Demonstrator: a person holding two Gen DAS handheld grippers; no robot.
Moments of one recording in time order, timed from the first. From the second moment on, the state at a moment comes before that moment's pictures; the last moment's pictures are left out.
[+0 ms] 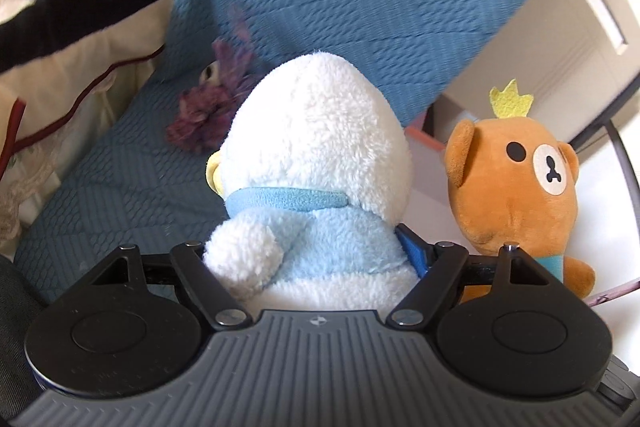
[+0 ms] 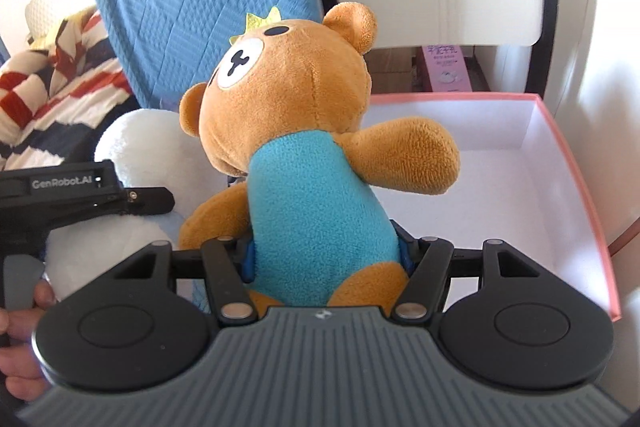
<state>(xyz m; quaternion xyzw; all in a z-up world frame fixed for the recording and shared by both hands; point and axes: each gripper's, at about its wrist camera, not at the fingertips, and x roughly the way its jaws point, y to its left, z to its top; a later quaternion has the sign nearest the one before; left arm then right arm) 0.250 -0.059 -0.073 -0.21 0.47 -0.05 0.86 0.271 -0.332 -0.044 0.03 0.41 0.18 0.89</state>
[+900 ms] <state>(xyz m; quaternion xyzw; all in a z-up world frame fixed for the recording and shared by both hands) 0.290 -0.228 -0.077 -0.17 0.47 -0.13 0.86 0.326 -0.465 -0.067 0.08 0.43 0.10 0.89</state>
